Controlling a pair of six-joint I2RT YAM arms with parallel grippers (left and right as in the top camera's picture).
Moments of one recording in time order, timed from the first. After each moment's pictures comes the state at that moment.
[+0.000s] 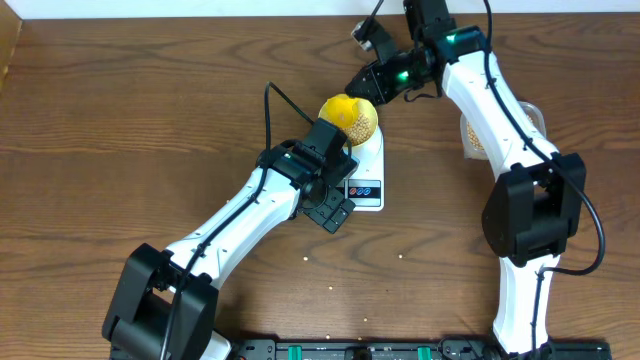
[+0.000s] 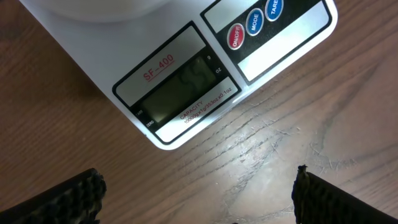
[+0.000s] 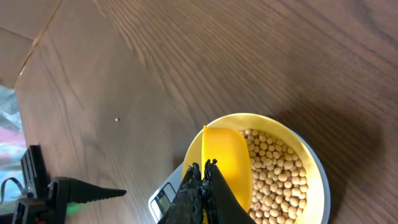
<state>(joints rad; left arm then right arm) -0.57 1.65 1.13 -0.82 0.07 0.13 0.30 2.19 2.01 -0.90 -0.74 -0.20</state>
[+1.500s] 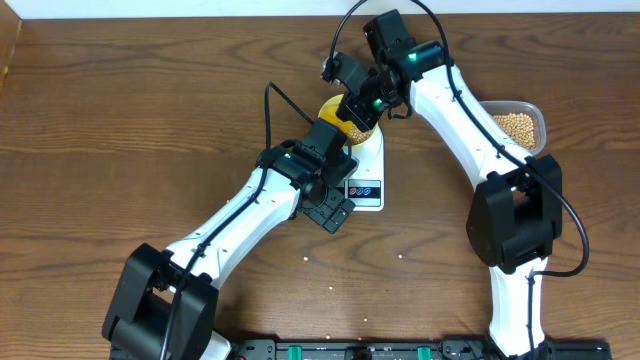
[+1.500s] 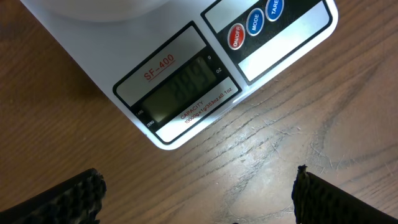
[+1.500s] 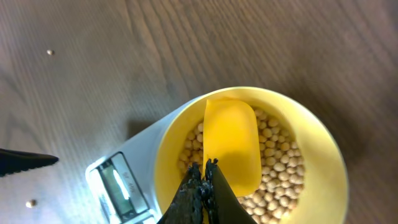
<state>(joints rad) -0.57 1.65 1.13 -0.82 0.07 0.13 0.42 2.19 1.95 -0.95 -0.47 -0.45</state>
